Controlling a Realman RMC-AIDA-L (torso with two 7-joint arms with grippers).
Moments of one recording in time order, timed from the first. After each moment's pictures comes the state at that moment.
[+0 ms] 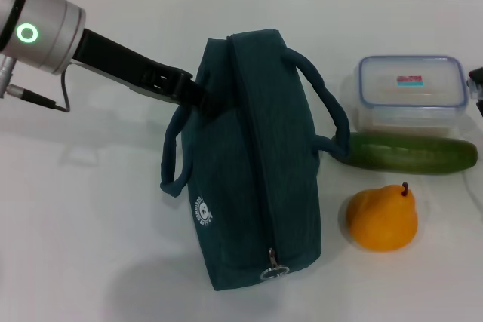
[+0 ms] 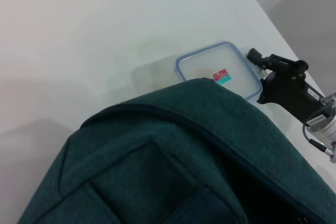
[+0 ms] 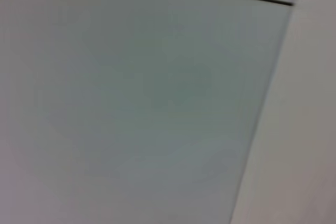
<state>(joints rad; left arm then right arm) -0.68 -2.02 0.96 1.15 2.20 1.80 -2.58 0.50 2.03 -0.18 0.08 -1.54 -1.20 1.78</state>
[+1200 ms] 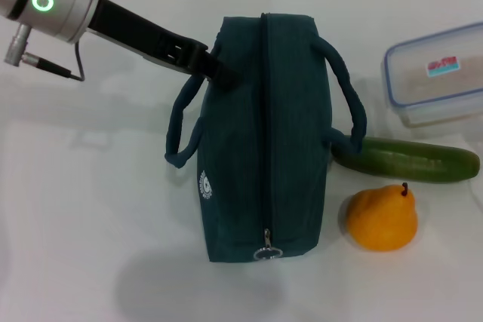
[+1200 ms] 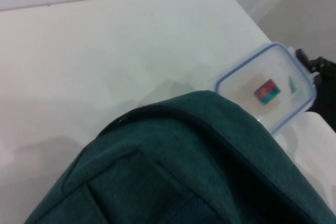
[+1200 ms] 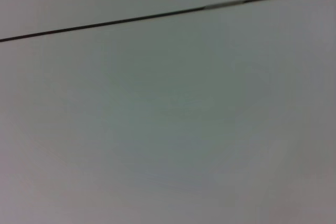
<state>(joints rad) -0.74 -2.01 0.95 1.15 2.20 1.77 -2.56 0.44 2.02 -0.17 0.06 -1.50 -1.49 2.00</state>
